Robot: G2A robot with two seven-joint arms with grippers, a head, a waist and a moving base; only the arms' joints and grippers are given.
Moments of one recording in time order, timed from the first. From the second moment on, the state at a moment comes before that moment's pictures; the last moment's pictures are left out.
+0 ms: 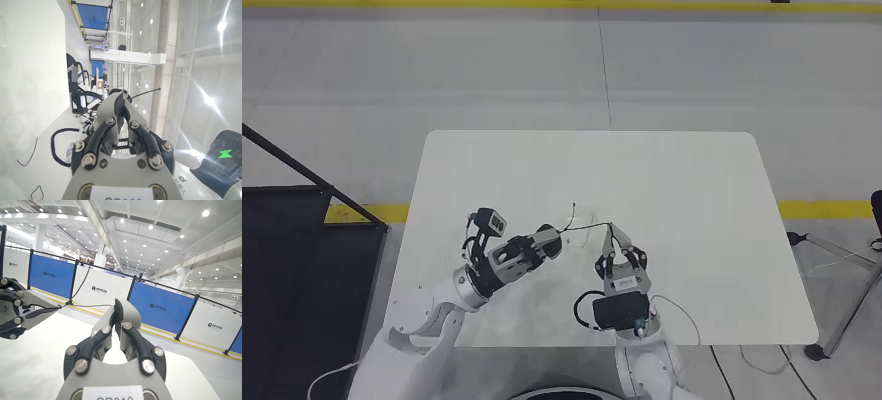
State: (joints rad) left arm 1.47 -1.24 -1.38 -1.88 -0.51 -0.04 -0.74; right arm -1.51 -1.36 1.00 -1.83 -1.82 0.39 -0.49
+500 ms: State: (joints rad) left arm 1.53 -1.22 -1.44 -1.90 -0.50 -0.07 -0.81; right arm -1.50 -1.38 0.97 -1.86 -1.85 0.41 -0.46
